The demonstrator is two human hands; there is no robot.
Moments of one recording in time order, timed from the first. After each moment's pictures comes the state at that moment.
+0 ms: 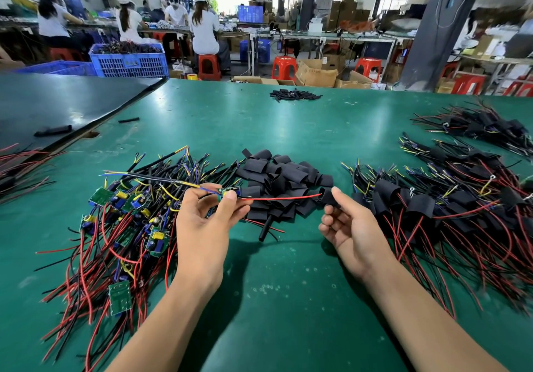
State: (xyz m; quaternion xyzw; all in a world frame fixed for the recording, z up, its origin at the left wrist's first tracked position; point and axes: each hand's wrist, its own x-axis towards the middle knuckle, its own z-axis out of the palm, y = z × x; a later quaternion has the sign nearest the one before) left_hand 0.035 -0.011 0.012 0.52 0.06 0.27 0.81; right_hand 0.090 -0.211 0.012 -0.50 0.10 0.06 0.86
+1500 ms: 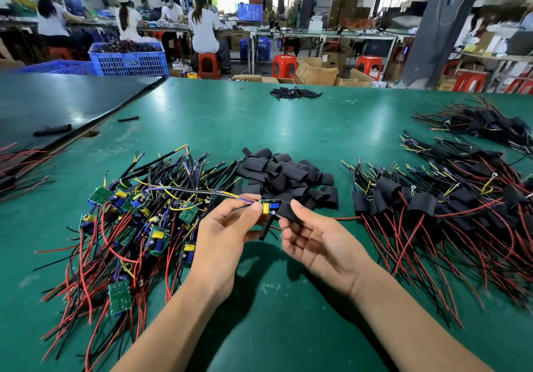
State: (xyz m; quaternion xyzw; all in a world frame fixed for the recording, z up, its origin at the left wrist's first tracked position) left_hand 0.027 -0.024 0.010 0.57 0.06 0.14 0.81; right_hand 0.061 -0.178 0.020 -0.44 0.06 0.28 0.85
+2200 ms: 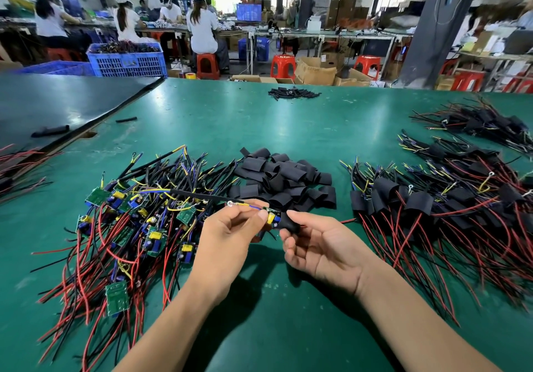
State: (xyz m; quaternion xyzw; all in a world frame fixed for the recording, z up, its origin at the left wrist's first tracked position) left_hand 0.027 -0.026 0.006 0.66 0.02 0.16 0.74; right_hand 0.065 -0.188 0.023 -0.45 0.11 0.36 0.81
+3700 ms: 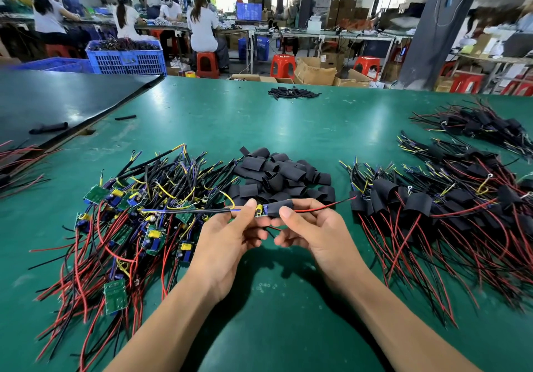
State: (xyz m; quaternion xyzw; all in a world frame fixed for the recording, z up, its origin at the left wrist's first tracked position) left_hand 0.033 -0.025 0.009 0.54 0.11 0.03 0.84; right_hand 0.061 -0.178 0.006 -0.60 -0.11 0.08 0.79
